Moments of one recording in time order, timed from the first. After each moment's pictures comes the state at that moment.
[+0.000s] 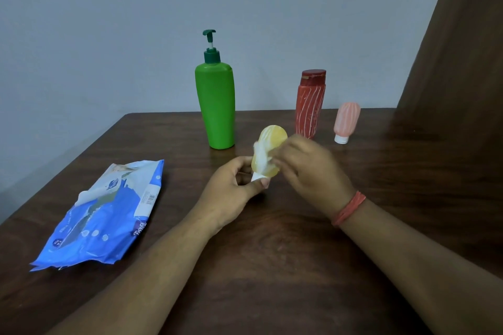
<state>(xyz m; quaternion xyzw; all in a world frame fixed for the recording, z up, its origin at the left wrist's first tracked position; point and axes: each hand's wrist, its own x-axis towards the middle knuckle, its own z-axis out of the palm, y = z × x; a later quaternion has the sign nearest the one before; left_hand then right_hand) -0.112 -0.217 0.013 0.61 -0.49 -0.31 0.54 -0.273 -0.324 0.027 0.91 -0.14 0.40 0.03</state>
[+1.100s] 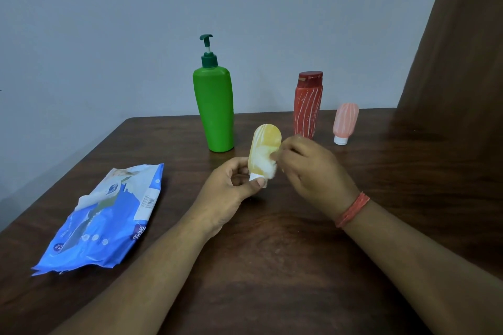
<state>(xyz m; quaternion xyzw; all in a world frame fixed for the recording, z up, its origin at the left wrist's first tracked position) -0.108 -0.221 0.008 0.57 -0.46 -0.35 0.58 -0.281 -0.322 0.032 0.91 -0.15 0.38 0.06</state>
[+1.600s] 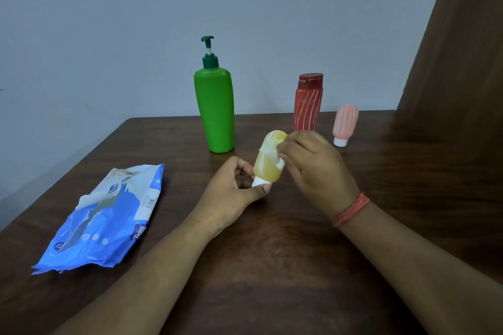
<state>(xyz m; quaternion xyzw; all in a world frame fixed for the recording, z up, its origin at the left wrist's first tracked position) -0.111 -0.221 0.008 0.62 -0.47 -0.31 0.55 -0.279 -0.321 0.035 0.89 -0.18 0.42 0.08</state>
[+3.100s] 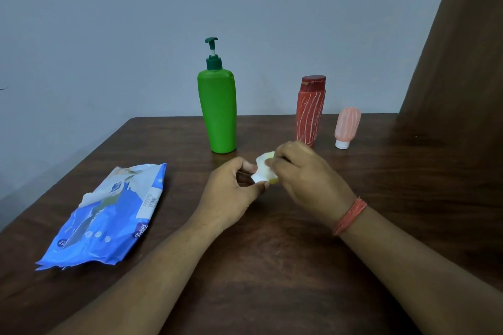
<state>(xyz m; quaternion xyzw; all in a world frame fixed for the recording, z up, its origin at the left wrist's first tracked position) -0.117 -0.217 0.018 0.67 -0.48 -0.21 0.52 -0.272 -0.317 0.029 0.92 -0.14 0.35 0.13</state>
